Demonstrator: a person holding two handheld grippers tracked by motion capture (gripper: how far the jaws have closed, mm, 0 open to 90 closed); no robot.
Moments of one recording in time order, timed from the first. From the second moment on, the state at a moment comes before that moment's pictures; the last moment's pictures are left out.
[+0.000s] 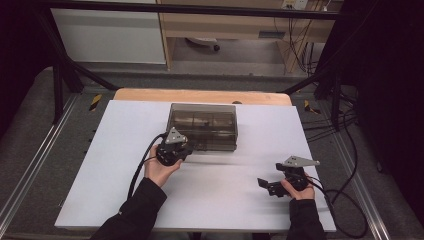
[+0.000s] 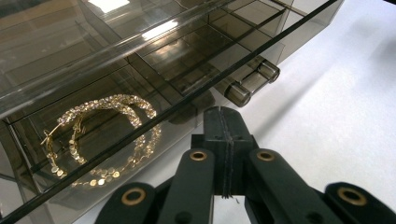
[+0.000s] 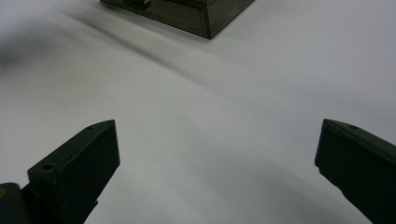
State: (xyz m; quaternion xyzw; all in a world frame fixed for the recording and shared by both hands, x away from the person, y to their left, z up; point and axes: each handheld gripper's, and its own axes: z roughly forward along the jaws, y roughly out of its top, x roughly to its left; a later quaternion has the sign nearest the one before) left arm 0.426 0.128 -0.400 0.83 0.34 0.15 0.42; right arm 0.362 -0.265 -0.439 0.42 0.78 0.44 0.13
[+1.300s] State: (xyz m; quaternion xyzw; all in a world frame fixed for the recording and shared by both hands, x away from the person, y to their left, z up) left arm 0.444 0.120 -0.400 0.82 0.35 0.18 0.42; right arm 0.362 -0.265 -0.439 0.42 0.78 0.44 0.13
